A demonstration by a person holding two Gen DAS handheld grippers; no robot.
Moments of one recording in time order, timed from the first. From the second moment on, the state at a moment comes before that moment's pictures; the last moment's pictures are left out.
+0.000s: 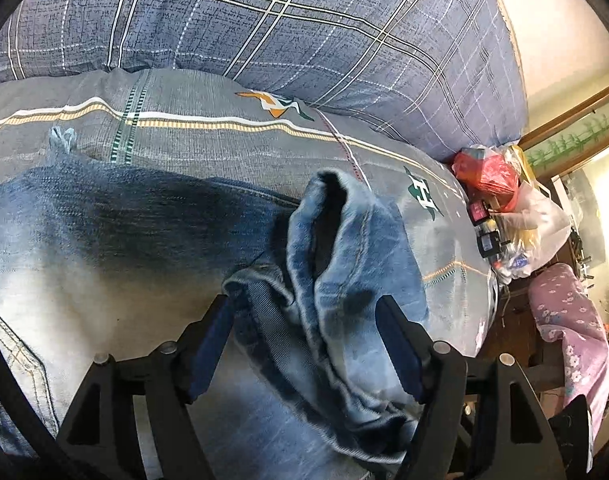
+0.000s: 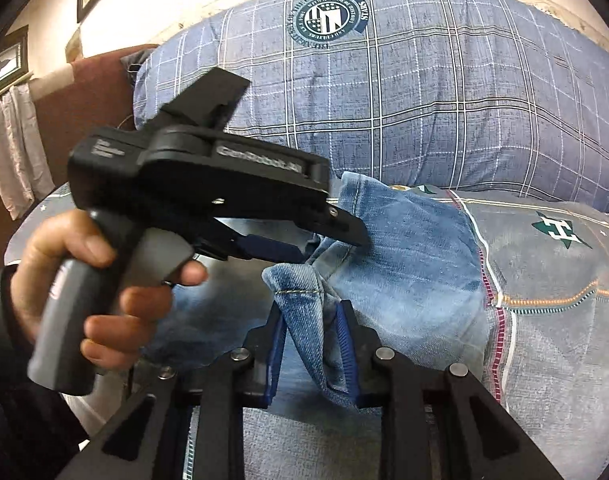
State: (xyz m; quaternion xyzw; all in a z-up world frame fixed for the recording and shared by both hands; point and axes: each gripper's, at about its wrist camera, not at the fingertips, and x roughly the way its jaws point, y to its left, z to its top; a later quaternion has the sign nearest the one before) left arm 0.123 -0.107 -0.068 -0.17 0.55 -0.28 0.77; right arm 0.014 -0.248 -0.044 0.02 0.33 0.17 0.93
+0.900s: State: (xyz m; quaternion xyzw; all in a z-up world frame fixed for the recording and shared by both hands) left arm 0.129 -0.117 -0.072 -0.16 0.55 -0.23 0.78; right arm 0.017 -0.235 -0.067 0.00 0.36 0.18 0.92
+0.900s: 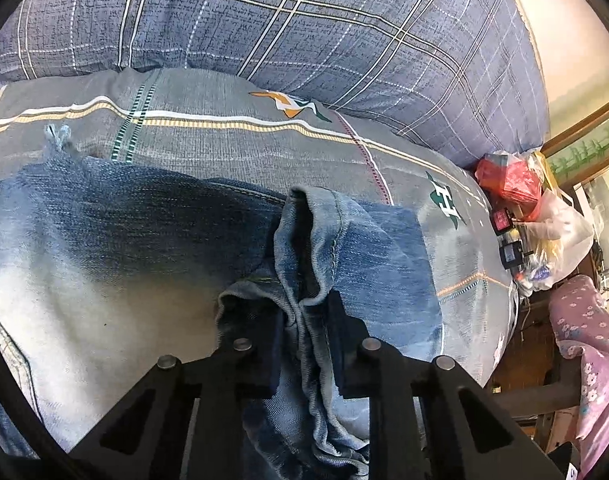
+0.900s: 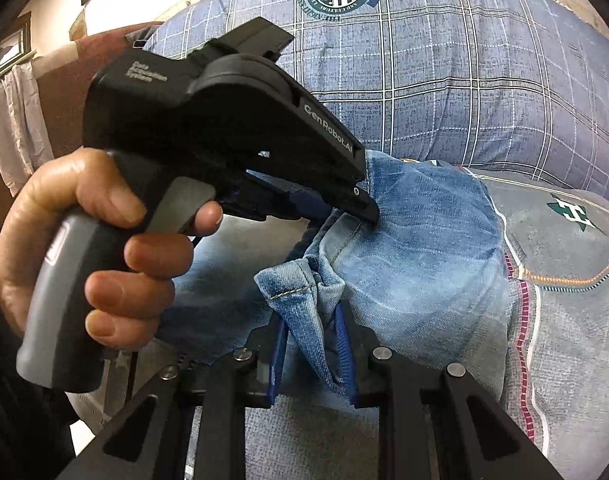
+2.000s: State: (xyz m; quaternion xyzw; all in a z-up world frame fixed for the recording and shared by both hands) left arm 0.125 -0.068 -0.073 -0.16 0.54 -0.23 0.79; right arm 0.005 -0.192 -0.076 -0.05 0.37 0.19 0.91
